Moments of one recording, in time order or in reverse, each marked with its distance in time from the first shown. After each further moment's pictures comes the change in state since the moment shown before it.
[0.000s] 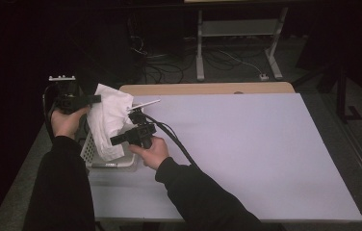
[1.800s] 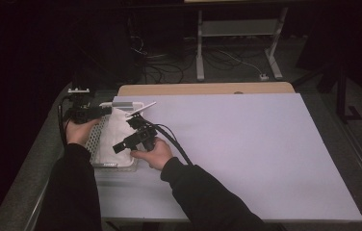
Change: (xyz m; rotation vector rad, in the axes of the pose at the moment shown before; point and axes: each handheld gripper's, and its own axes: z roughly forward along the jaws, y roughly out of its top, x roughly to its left) left arm -0.018 -0.032 0.028 0.056 0.149 0.032; right arm -0.006 -0.005 0.002 0.131 -0.150 -0.046
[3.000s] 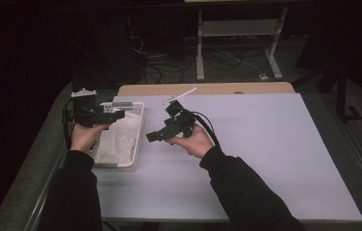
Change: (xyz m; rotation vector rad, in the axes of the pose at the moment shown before) left arm -0.054 -0.001 -0.031 -0.071 -0.160 0.036; right arm -0.030 -0.019 -0.107 -0.110 -0.090 -0.160
